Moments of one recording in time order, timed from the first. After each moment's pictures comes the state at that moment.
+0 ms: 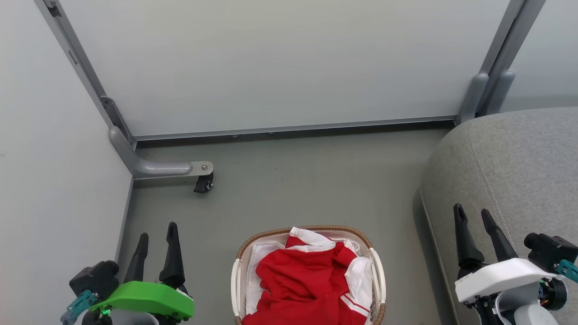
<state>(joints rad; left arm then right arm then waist) -0.03 0.04 -0.07 0.25 -0.59 -0.09 -0.14 -0.04 -0.04 -0.06 0.17 0.49 0.13 -0.14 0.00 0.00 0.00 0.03</state>
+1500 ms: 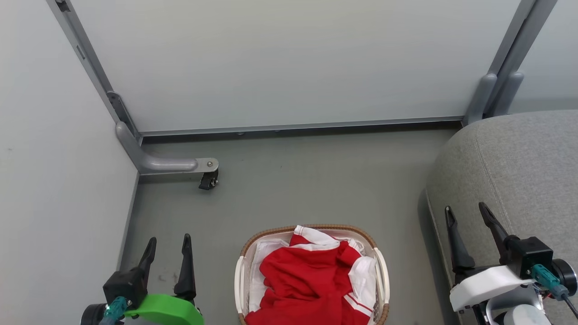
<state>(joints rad) -0.03 0.05 -0.10 0.34 -0.26 -0.11 -0.24 -0.03 -0.05 -0.06 0.17 0.11 0.13 -0.24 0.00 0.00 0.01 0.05</state>
